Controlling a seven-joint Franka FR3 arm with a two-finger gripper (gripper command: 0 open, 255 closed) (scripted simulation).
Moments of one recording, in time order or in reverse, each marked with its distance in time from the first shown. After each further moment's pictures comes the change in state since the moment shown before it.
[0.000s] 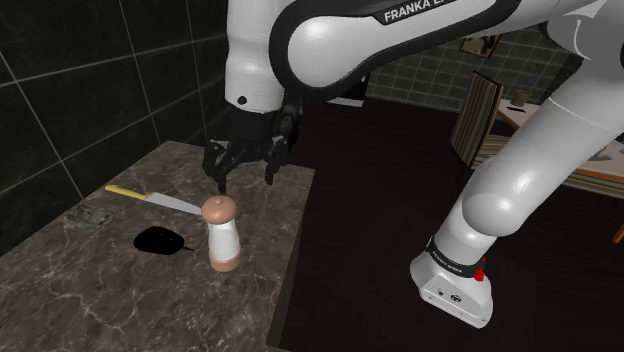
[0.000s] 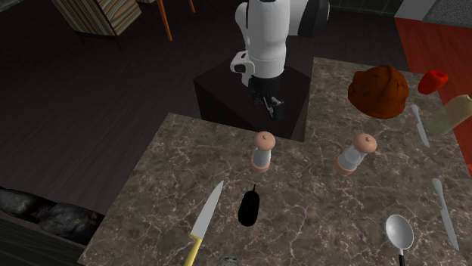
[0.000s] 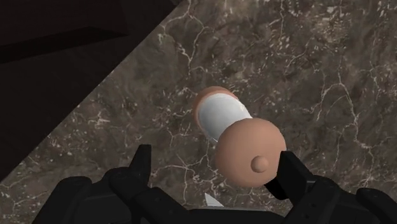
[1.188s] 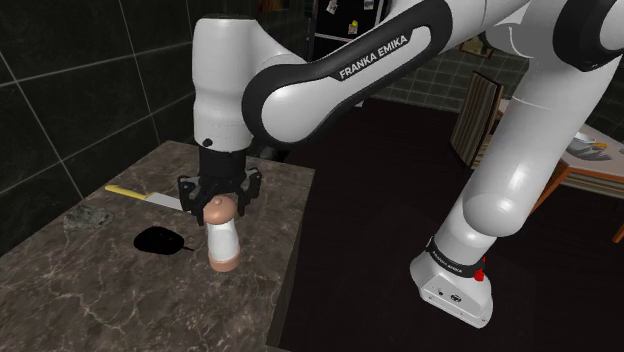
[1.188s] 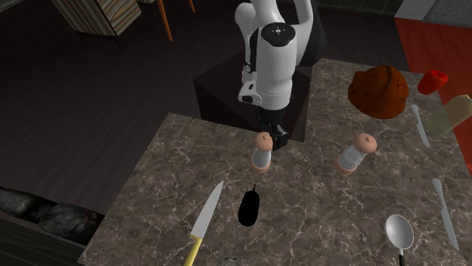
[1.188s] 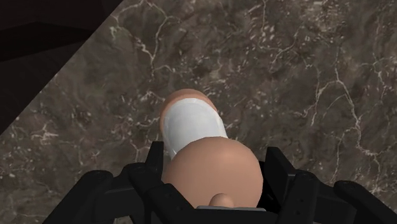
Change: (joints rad) arm 0.019 0.252 0.070 0.059 -0.201 0.152 0.208
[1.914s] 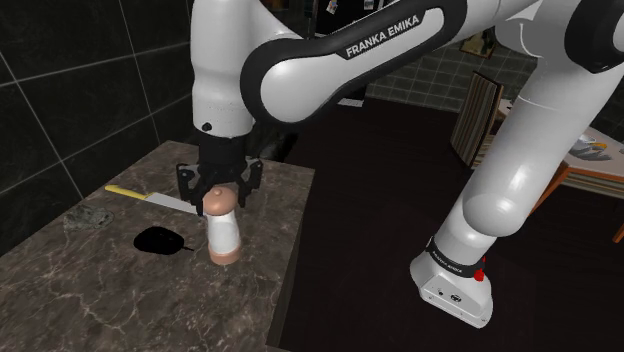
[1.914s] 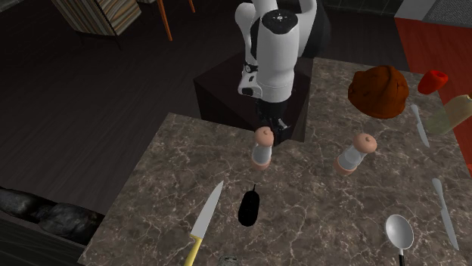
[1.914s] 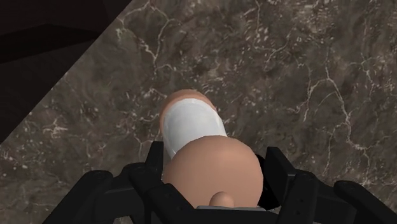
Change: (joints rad) arm -0.008 -0.041 0.000 0.030 0.035 -0.063 -0.022
